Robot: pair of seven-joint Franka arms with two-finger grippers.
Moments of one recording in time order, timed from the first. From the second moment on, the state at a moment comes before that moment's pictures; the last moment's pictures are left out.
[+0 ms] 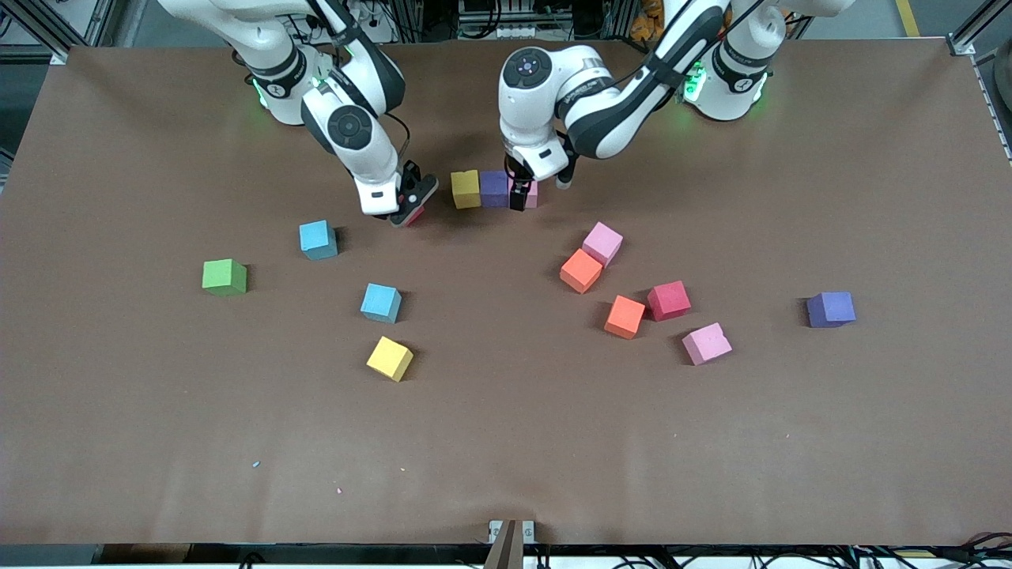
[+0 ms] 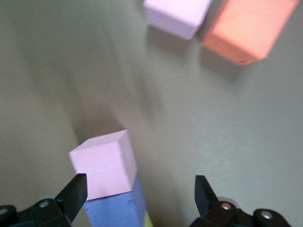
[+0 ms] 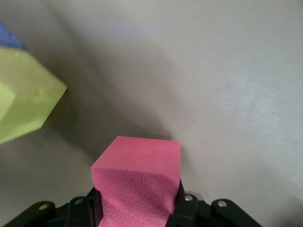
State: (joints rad) left arm -0.38 0.38 -0.62 -2.04 0.29 2.34 -2.45; right arm 0.22 0.17 0.44 -2.52 0.09 2.57 -0.19
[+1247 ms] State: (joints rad) left arm -0.06 0.52 -0.57 -1.77 0.37 2.20 -1.83; right arm 0.28 0.26 0.44 -2.21 0.13 2.48 0.41
